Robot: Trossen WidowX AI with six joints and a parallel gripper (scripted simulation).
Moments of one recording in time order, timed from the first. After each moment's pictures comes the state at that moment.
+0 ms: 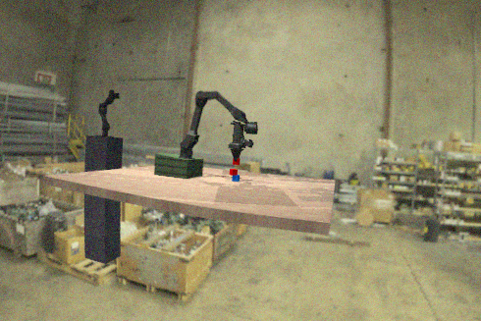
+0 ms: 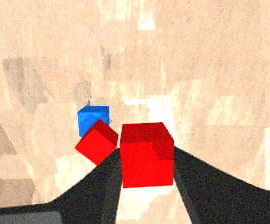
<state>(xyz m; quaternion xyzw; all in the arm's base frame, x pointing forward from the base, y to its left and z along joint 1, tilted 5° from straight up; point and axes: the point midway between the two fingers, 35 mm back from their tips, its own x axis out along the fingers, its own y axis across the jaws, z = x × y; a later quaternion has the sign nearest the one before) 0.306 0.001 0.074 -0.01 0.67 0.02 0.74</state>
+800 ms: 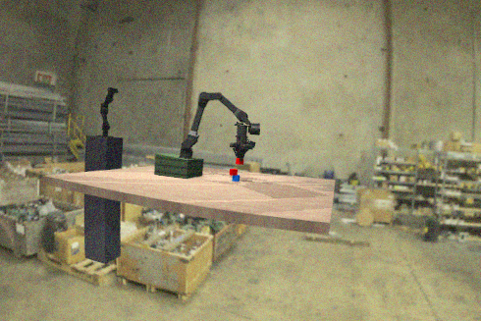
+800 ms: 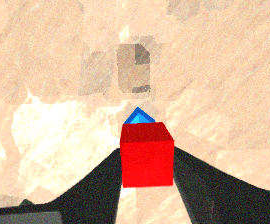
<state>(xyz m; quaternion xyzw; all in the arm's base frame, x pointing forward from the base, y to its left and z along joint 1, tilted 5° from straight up) 0.308 0.075 0.073 -0.24 0.63 0.23 0.70</state>
